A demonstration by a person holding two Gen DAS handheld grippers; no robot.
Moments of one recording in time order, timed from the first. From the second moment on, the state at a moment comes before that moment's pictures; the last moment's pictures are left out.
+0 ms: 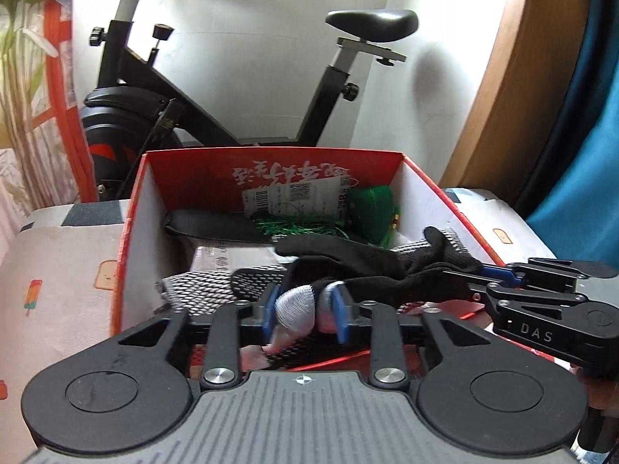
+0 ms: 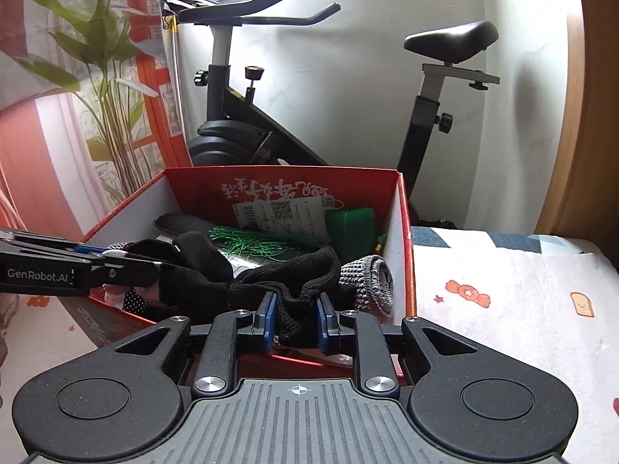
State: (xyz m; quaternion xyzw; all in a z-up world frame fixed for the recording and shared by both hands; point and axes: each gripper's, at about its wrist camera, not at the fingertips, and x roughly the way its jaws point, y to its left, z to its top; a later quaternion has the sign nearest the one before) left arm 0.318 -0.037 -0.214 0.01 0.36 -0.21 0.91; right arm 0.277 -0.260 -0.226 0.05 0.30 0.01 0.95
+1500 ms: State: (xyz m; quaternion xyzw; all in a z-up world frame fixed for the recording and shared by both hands) left arm 0.209 0.055 -0.253 -0.01 0.35 -0.10 0.93; right arm 0.188 -0.215 -0.254 0.07 0.26 0.01 0.96
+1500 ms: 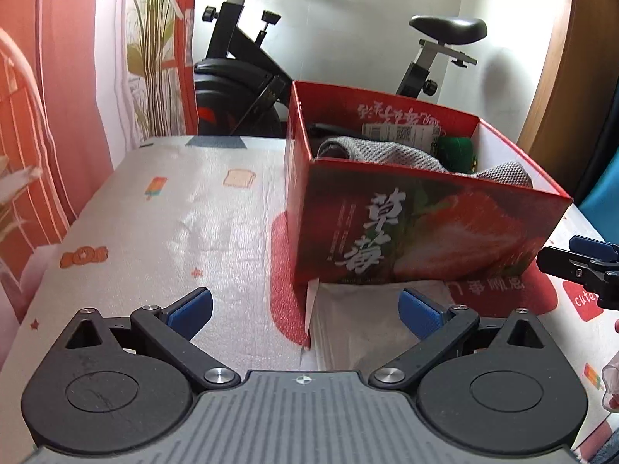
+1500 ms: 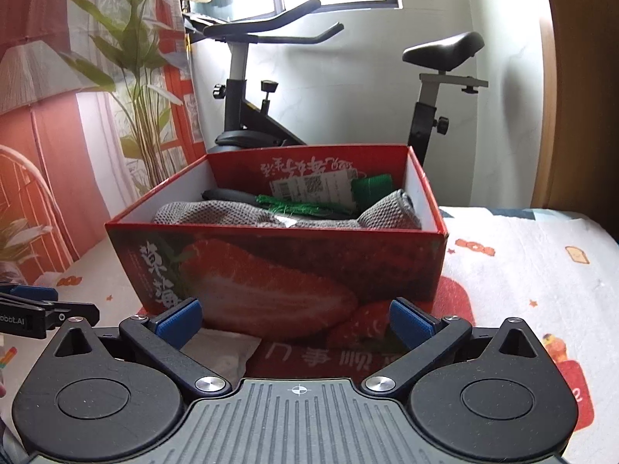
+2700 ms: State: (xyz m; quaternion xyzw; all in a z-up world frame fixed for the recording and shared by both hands) left arm 0.242 0.036 -0.311 -0.04 0.40 -0.16 0.90; right arm 0.222 -0.188 -0.329 0.07 0.36 0.09 0.93
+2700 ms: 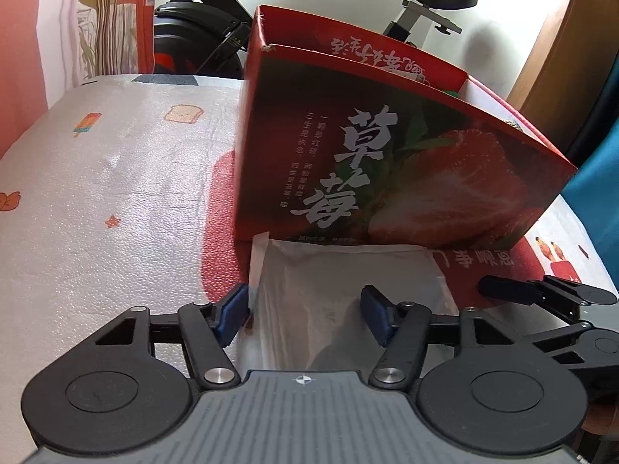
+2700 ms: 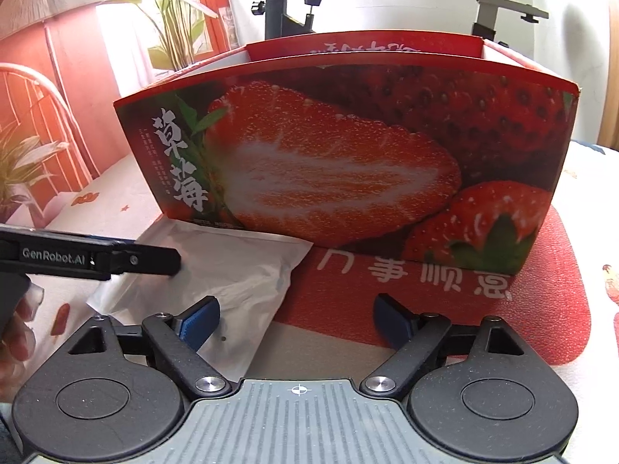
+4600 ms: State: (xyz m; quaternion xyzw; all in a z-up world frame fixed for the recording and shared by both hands) left arm 0.192 0.006 -0.324 -0.02 0.37 -0.22 0.90; right arm 0.194 -0.234 -0.332 0.18 0.37 0.11 0.91
